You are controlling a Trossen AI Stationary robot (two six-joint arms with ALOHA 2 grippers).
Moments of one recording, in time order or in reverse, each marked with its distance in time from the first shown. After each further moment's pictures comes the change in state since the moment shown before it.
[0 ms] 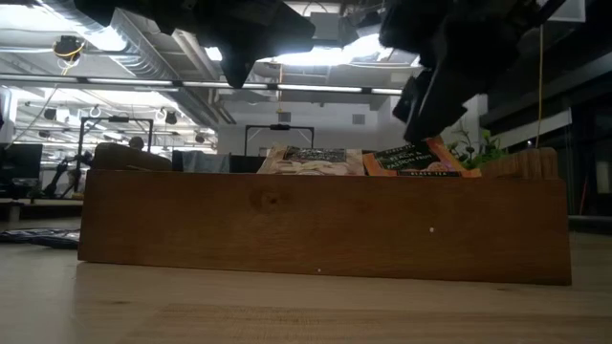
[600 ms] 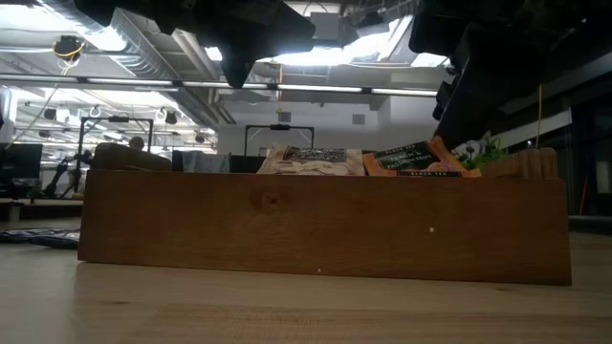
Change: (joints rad) left arm 0.000 0.000 0.000 0.001 0.000 0.000; right arm 0.137 -0.040 -0.078 0.034 0.285 0.270
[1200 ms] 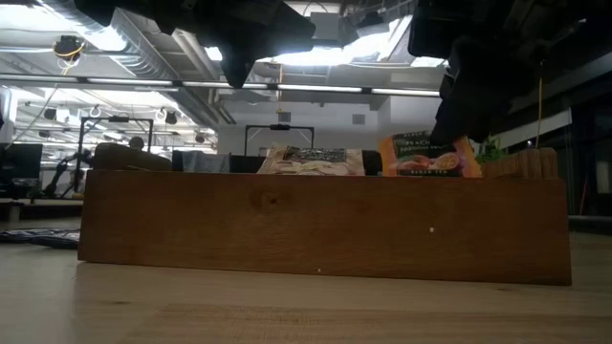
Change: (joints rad) left arm 0.000 0.000 0.000 0.000 0.000 0.000; right arm -0.009 0.000 0.000 0.006 -0.002 0.058
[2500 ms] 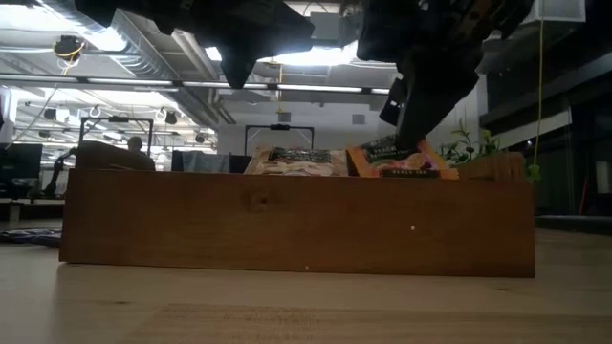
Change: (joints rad) left arm 0.002 0.000 0.000 -0.007 0.028 0.001; right arm -0.166 0.142 0.241 -0.255 -0.261 -0.368
